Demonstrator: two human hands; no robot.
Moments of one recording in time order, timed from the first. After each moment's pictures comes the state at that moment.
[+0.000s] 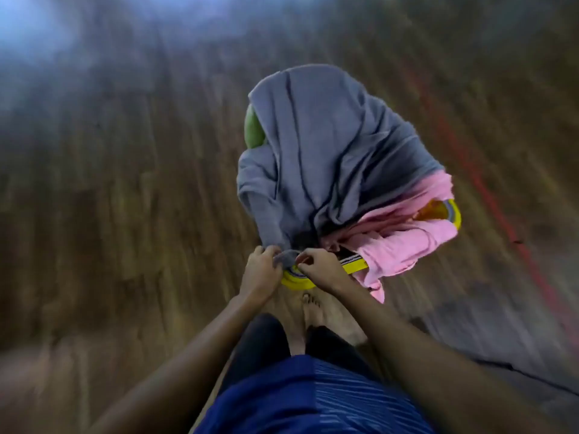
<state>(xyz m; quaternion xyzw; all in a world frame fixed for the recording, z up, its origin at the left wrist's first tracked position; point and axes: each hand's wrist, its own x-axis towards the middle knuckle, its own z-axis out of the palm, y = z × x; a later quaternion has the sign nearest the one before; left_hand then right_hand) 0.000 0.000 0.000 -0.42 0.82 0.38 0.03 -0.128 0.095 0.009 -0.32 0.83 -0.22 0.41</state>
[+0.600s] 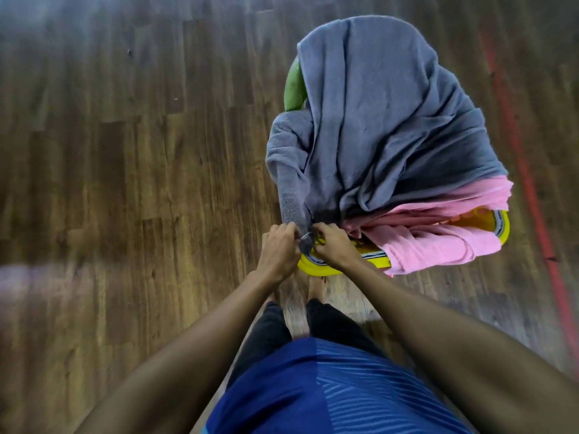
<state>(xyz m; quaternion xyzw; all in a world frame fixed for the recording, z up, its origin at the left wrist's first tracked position) -0.016 -0.003 0.000 -0.46 0.82 0.33 0.05 -0.148 0.063 -0.039 -0.41 0.80 -0.08 0.43</state>
